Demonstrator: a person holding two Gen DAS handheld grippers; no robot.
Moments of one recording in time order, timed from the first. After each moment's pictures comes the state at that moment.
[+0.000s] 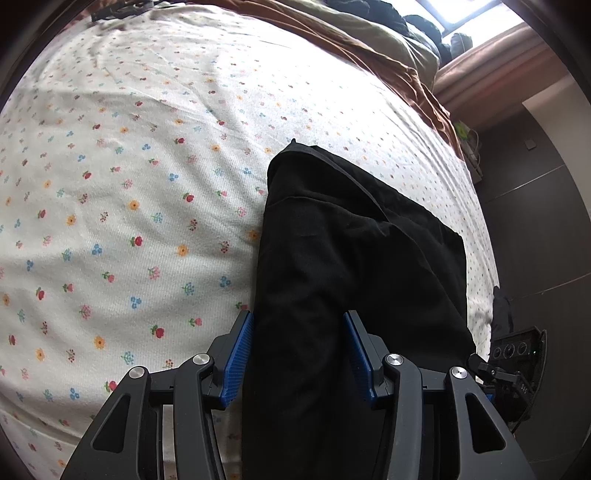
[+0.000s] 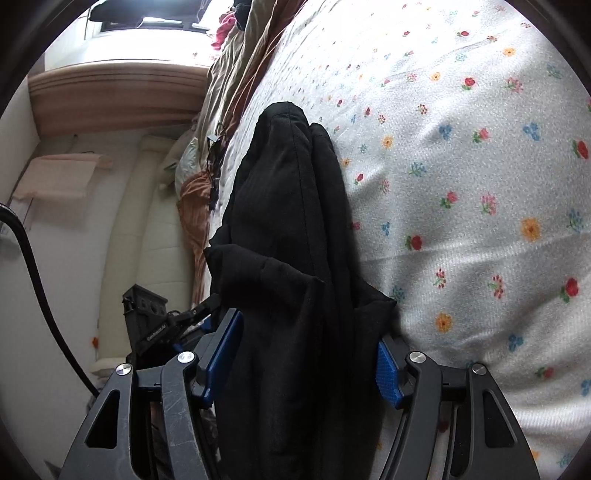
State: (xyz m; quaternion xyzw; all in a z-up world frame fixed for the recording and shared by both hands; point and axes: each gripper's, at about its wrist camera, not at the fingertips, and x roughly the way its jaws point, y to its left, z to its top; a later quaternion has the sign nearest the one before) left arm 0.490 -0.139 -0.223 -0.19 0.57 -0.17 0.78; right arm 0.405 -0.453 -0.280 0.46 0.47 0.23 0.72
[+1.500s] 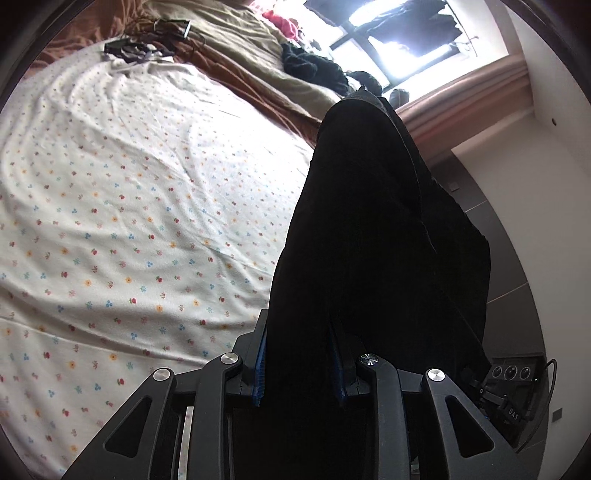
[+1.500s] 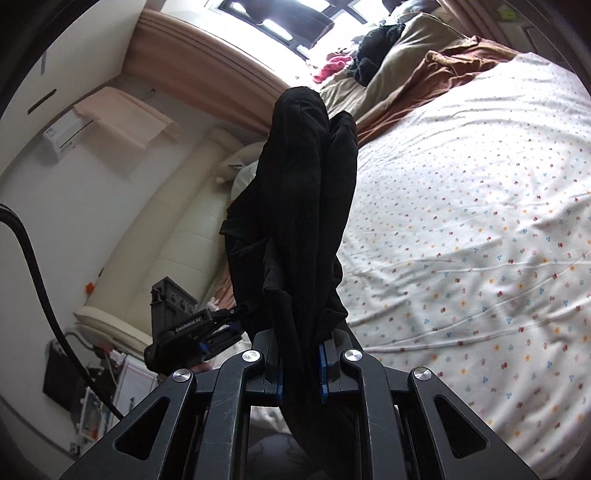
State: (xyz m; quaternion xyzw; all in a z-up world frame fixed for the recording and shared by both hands) left arm 0.362 -0.062 -0.094 -0.30 0.45 -0.26 0.80; right arm 0.287 -0.378 -0.063 0.33 0.34 0.26 0.84
